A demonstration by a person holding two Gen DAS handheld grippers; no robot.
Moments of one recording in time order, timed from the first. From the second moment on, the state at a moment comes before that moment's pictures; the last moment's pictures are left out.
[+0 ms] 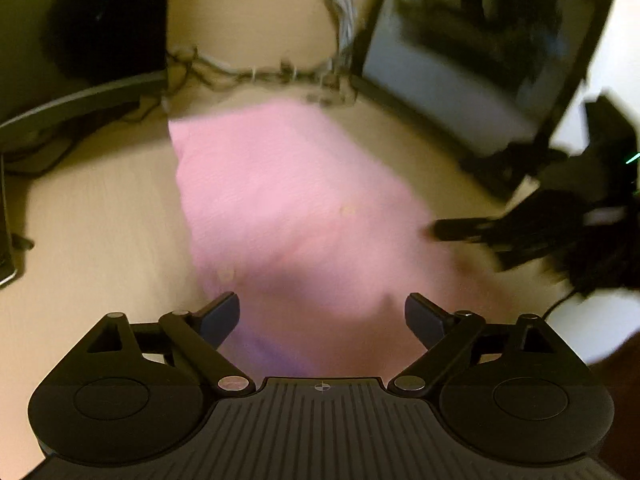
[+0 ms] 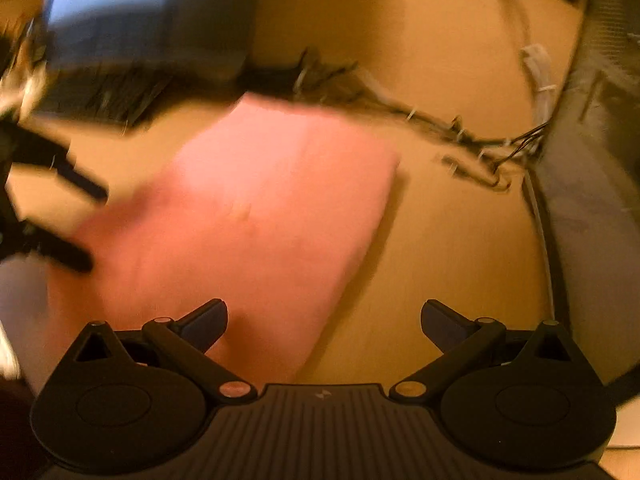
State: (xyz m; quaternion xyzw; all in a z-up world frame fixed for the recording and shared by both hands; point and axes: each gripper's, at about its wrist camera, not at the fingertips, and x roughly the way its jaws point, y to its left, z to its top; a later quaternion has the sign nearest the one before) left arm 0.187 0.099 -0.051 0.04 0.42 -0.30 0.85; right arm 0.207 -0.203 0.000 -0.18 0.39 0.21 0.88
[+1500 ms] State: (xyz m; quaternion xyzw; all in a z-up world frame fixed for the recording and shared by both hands) left arm 0.380 0.062 -0.080 -0.14 0.42 -0.23 0.87; right arm 0.297 -0.159 -0.004 -0.07 0.41 0.25 0.87
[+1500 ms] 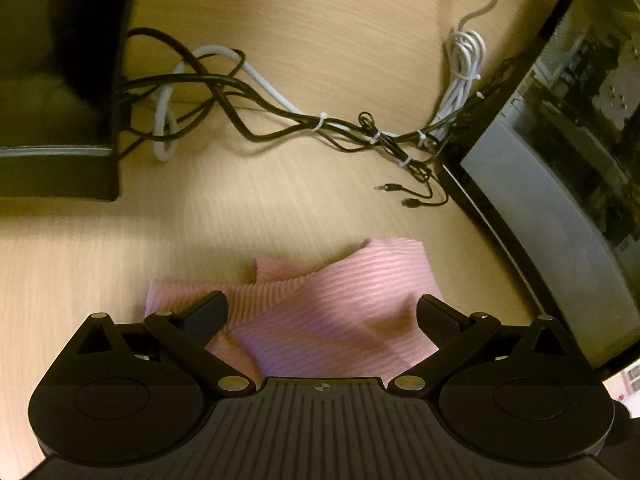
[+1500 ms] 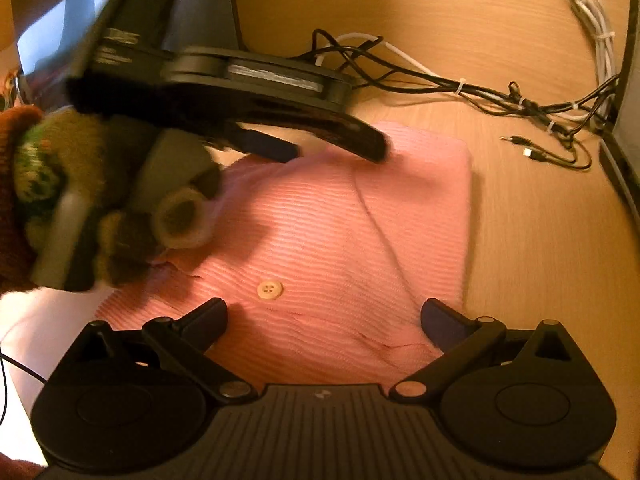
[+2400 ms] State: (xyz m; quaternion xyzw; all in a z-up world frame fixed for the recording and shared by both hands) left arm 0.106 0.099 -0.024 0.07 0.36 -0.16 0.92; right arm 0.207 -0.146 -0.007 -0.20 0.39 0.44 0.78
